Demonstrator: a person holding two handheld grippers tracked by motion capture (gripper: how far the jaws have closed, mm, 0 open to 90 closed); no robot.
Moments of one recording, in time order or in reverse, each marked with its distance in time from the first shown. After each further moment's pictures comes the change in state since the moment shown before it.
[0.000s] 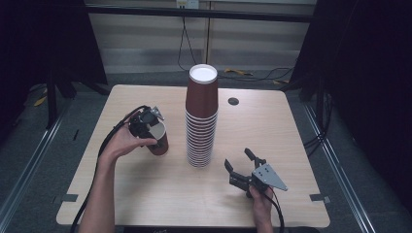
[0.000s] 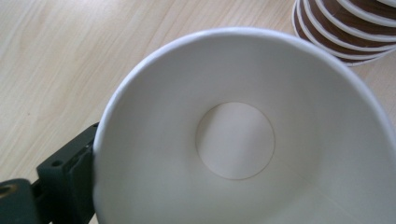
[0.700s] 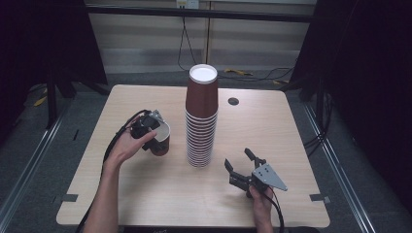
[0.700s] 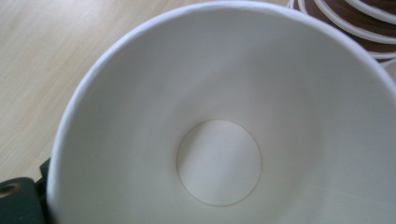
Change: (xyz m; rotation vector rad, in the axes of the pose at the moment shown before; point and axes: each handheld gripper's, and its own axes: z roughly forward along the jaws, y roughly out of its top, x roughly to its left) left arm 0.000 -0.014 0.016 -0.121 -0.050 -0.028; right arm 0.000 0.000 0.000 0.001 -0.003 -0.001
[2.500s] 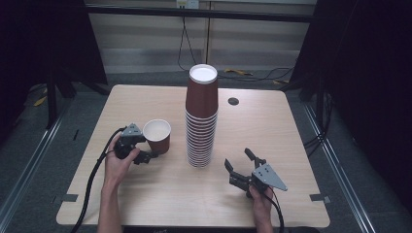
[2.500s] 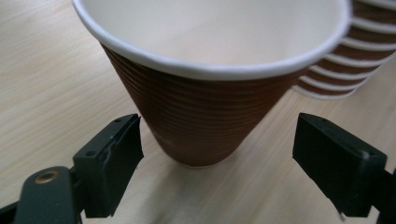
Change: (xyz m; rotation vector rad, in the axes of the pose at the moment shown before) left arm -0.029 -0.078 -0.008 -0.349 0.081 -0.231; right arm 0.000 0.000 0.000 -0.003 -0.001 0.001
